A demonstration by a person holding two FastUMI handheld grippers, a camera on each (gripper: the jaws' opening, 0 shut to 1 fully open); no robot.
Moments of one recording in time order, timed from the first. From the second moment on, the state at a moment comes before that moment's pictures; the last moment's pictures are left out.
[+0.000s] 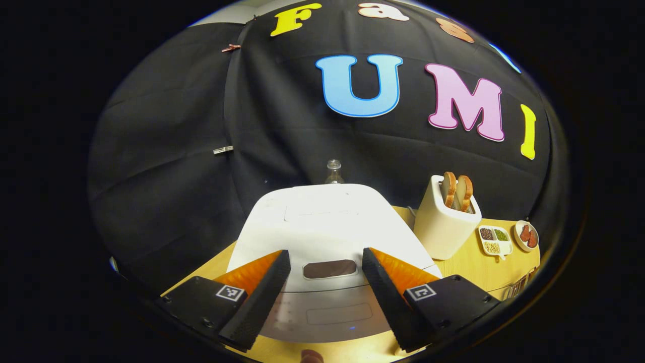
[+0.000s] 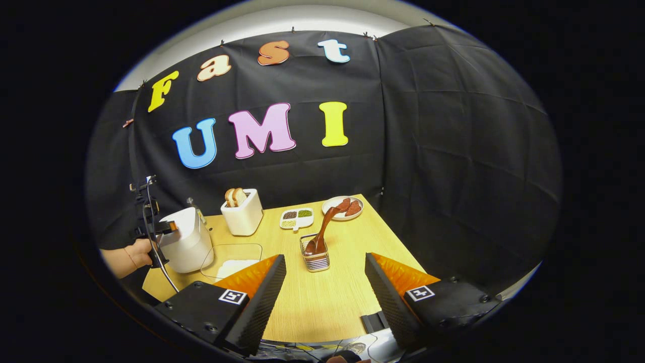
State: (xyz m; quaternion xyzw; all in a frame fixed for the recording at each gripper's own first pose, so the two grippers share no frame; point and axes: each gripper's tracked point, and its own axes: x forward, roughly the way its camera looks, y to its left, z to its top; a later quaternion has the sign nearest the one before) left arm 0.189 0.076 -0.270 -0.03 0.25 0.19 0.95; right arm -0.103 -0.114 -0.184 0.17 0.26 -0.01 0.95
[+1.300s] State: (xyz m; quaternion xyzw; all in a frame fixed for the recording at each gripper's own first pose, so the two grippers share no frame) left arm 0.041 0.033 -0.009 0.00 -0.01 0.02 1.00; right arm -0.043 -0.077 -0.076 0.10 0.13 0.02 0.99
